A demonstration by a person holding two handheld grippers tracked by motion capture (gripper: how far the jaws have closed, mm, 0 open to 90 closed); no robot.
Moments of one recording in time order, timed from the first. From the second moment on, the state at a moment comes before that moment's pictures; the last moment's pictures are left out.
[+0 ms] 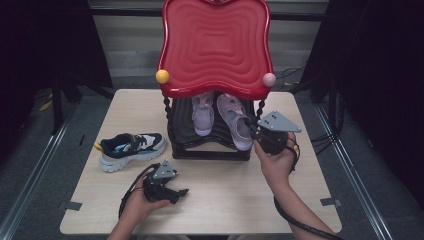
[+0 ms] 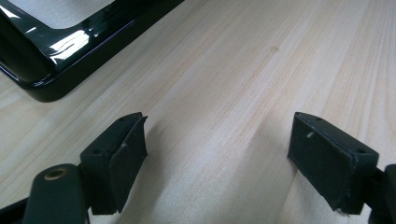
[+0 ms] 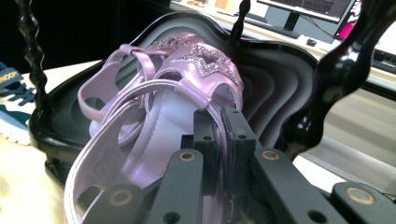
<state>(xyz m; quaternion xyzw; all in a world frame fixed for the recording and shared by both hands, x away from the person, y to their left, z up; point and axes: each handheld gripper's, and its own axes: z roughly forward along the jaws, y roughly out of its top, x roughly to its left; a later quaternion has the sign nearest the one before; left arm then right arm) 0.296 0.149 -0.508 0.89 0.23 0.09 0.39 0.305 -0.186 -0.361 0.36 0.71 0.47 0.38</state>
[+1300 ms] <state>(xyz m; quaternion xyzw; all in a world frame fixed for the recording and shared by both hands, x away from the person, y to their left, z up) 0.295 0.148 -0.509 0.89 0.23 0.08 0.39 0.334 -0.160 -0.370 0.42 0.66 0.47 0.41</state>
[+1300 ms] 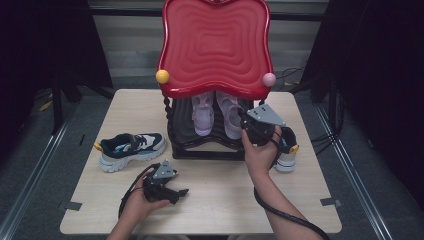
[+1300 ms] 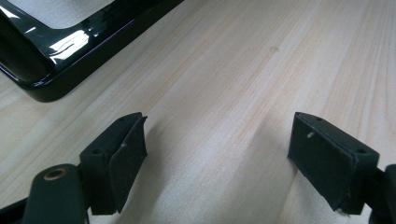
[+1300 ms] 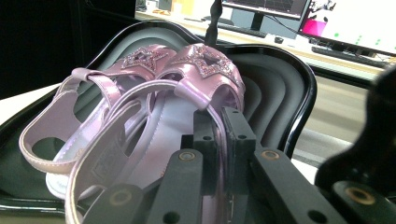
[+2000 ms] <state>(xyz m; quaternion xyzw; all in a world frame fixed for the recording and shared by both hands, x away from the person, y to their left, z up) 0.295 0.148 -0.509 0.89 0.23 0.08 0.39 0.343 -0.145 -0.378 0.44 0.64 0.45 0.45</state>
